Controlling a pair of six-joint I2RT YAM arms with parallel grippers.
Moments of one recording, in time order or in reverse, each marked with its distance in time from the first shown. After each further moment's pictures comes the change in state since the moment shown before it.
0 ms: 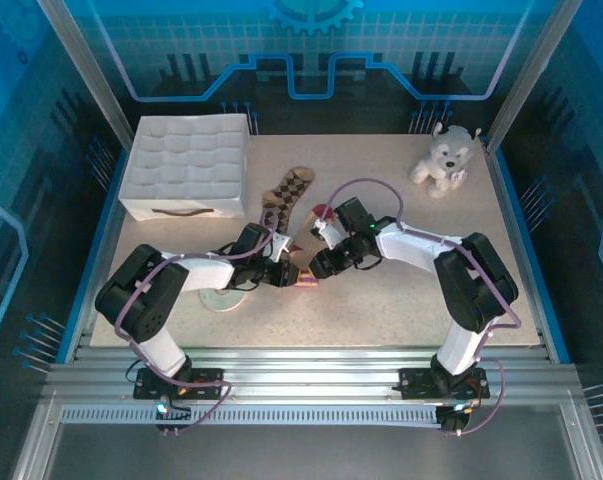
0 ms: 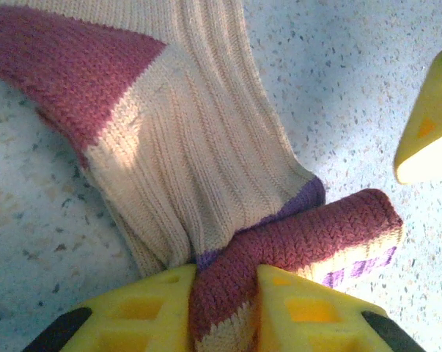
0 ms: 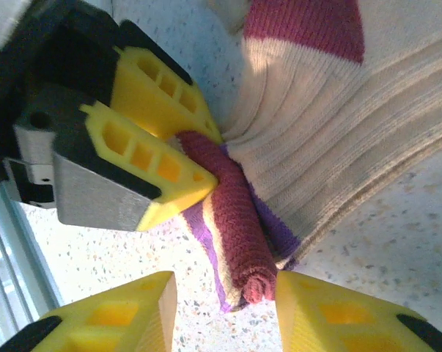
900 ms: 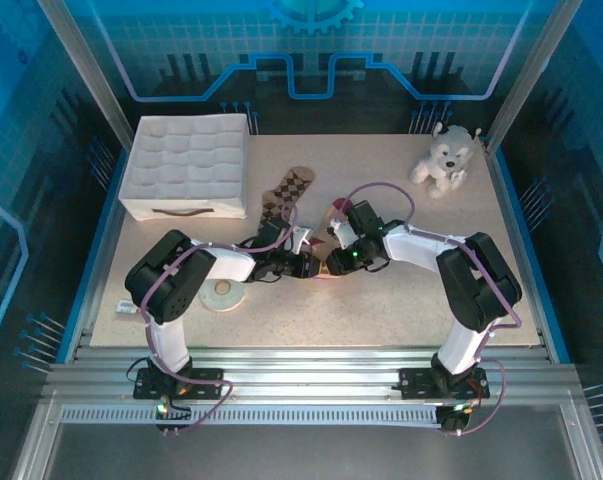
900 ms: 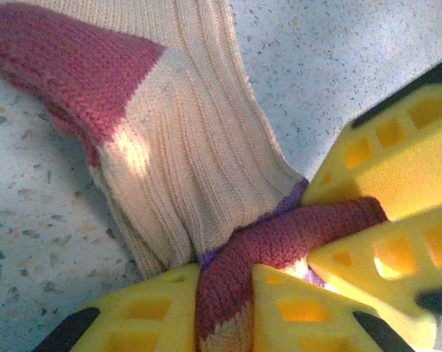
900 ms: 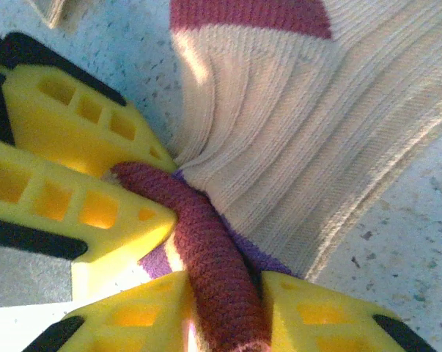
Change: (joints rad) left arm -0.077 0.178 0.137 0.151 0.034 -0.121; right arm -0.058 0.001 -0.065 0.015 0.169 0.073
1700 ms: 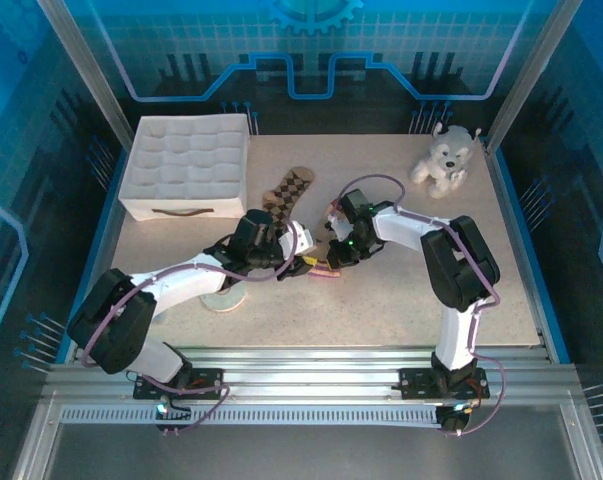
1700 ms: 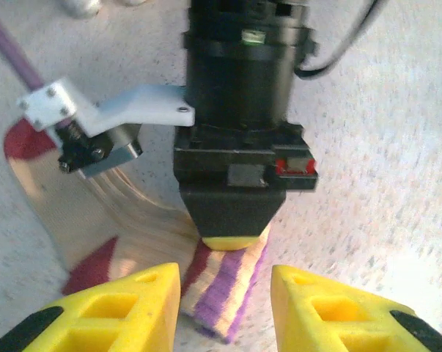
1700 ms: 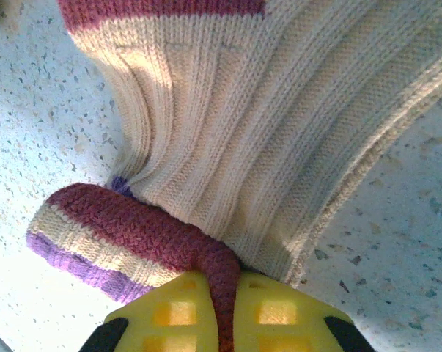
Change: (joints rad) left arm -0.005 -0.389 -0.074 -0.143 0.002 0.929; right arm -0.032 0.177 0.232 -0.259 -0.039 0.008
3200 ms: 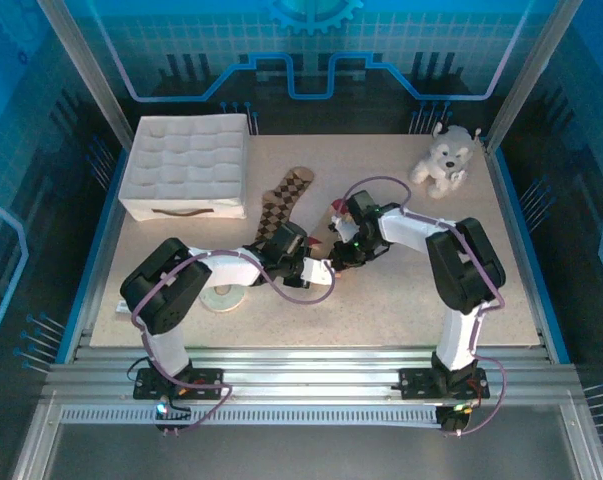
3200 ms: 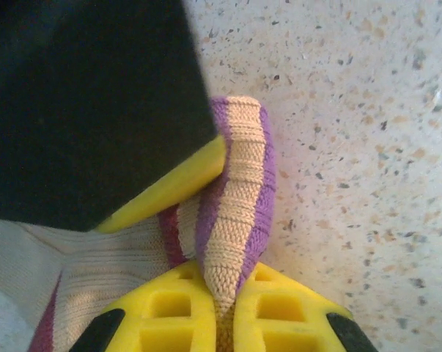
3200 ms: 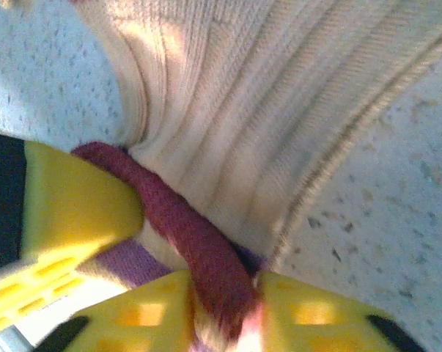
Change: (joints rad) left arm -0.103 0.319 0.143 -0.090 -0.241 0.544; right arm -0.031 -0.068 -0.077 0.030 -0.045 -0.042
